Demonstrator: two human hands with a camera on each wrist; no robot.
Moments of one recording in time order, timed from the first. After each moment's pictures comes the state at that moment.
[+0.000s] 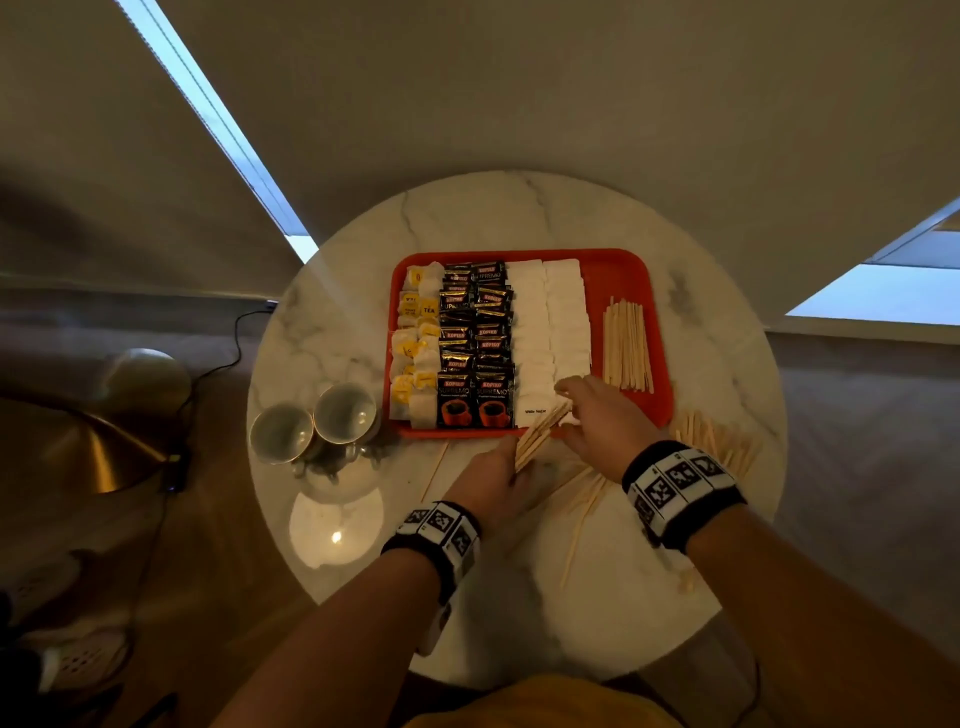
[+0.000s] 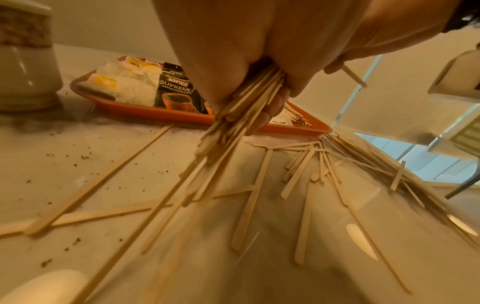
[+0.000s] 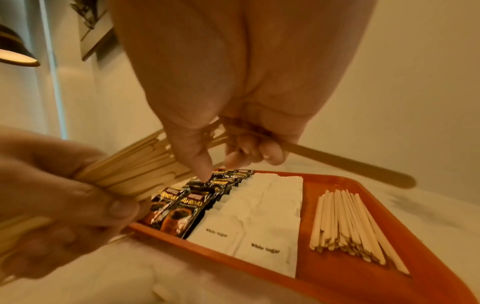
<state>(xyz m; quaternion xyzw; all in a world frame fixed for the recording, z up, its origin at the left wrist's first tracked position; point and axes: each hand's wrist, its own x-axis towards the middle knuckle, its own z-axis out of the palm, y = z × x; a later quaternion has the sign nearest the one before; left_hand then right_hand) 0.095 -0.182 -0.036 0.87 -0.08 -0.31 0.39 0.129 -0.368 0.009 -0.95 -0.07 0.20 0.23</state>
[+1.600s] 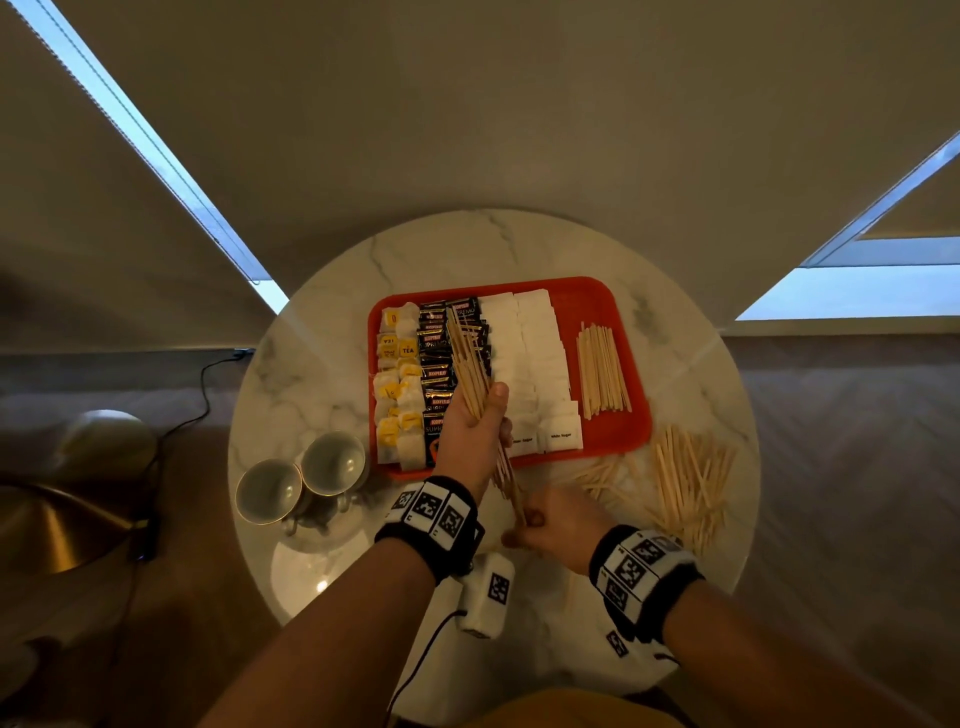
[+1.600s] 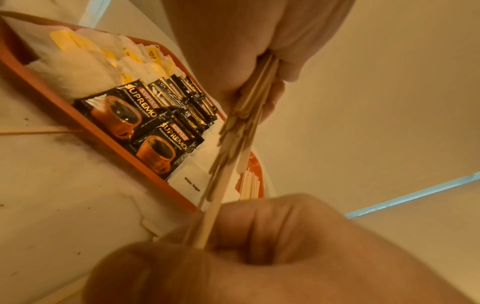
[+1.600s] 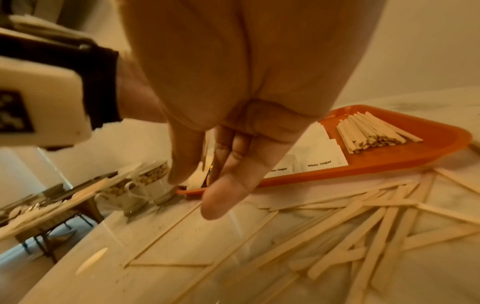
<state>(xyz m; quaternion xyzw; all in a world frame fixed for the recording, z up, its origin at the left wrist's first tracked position) 0.156 -0.194 0.011 0.64 0.09 -0.15 0.75 0.076 -0.325 -0.006 -0.86 0.04 0.36 0.36</state>
